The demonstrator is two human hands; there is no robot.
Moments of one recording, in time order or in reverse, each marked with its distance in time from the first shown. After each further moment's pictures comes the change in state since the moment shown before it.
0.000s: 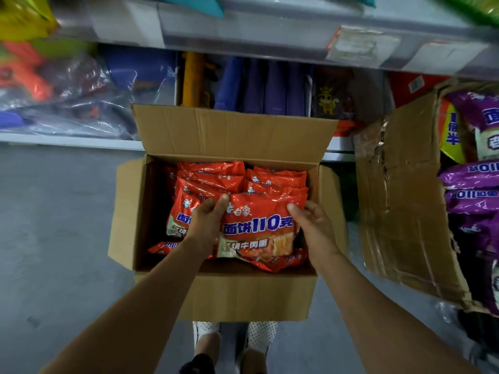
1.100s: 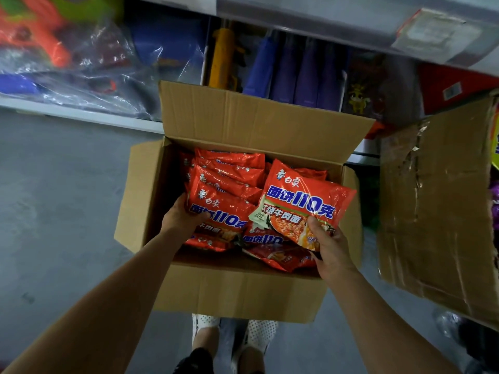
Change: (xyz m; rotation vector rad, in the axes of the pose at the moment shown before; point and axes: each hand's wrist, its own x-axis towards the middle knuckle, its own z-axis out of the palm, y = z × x) left_hand 0.044 -0.042 -0.101 0.576 0.191 -0.090; right_hand -0.007 0.024 0.010 0.119 0.112 0.121
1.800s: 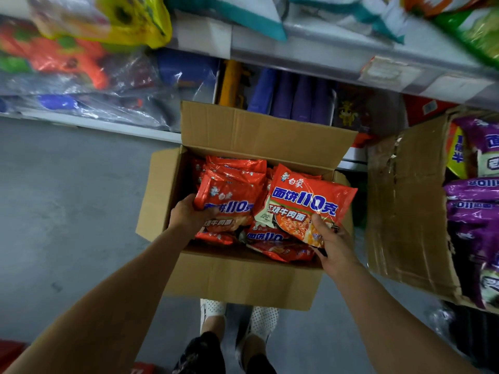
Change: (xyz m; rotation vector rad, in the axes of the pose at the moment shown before) left_hand -0.049 0.021 -0.024 -0.099 0.026 0.104; right_hand -0.040 -0.032 -0.010 -0.006 0.002 0.025
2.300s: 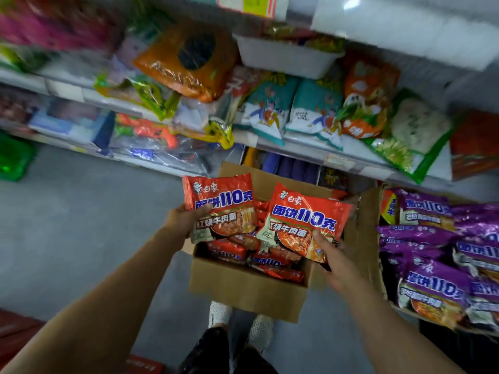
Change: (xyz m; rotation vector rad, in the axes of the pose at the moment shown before) left_hand -0.164 0.101 -0.135 -0.553 -0.023 -0.080; right_hand -0.176 -0.119 -0.003 -0.113 -0.207 -0.053
